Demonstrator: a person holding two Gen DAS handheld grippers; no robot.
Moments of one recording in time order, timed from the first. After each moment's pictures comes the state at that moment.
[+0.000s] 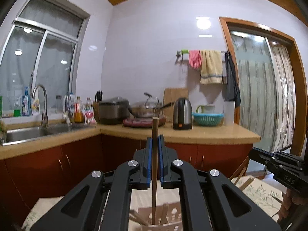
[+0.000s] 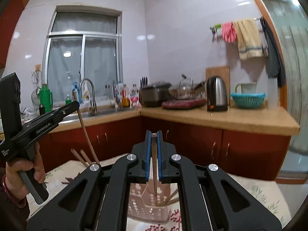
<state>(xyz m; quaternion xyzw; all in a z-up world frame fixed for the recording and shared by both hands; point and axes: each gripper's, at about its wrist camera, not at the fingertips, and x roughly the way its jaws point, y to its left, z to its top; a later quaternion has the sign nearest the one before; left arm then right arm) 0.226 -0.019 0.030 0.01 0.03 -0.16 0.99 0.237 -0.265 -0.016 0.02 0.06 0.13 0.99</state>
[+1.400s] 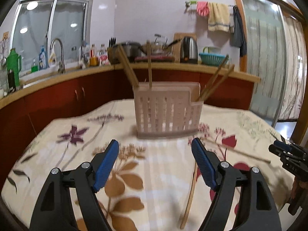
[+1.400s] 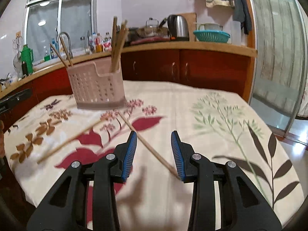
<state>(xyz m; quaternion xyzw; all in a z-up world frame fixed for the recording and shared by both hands) 0.111 -0.037 -0.109 0.02 0.22 -0.09 0.97 0.115 -0.354 -0.198 0.01 0.23 0.04 0.97</state>
